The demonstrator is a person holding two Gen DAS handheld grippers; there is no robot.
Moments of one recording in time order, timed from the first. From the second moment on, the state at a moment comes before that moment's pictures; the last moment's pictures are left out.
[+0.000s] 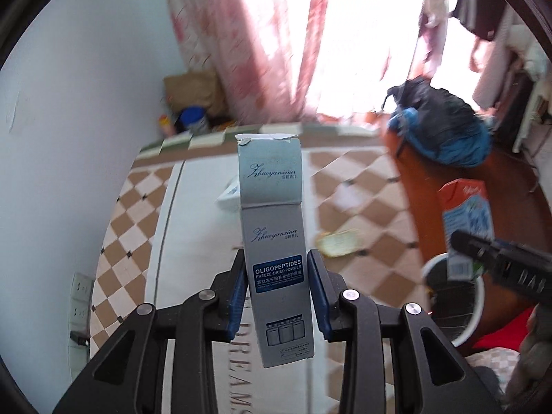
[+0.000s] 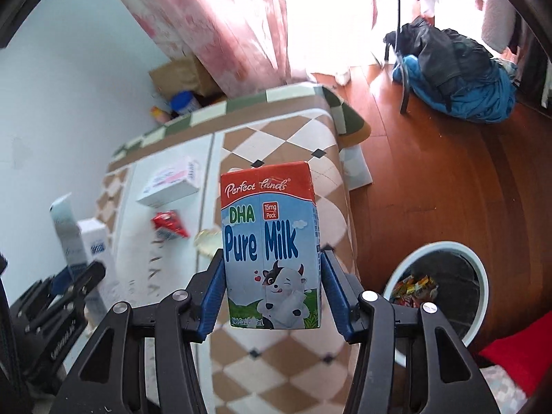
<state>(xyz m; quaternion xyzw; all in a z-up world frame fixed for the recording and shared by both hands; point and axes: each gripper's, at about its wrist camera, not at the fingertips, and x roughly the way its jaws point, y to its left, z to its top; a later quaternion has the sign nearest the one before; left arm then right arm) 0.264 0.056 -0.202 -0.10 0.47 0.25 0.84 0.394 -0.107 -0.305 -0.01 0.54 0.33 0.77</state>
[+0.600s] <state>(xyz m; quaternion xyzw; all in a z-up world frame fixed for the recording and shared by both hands) 0.333 -0.125 -0.155 -0.04 0.44 0.07 0.89 0.368 -0.329 -0.230 0.10 0.47 0.24 0.84</state>
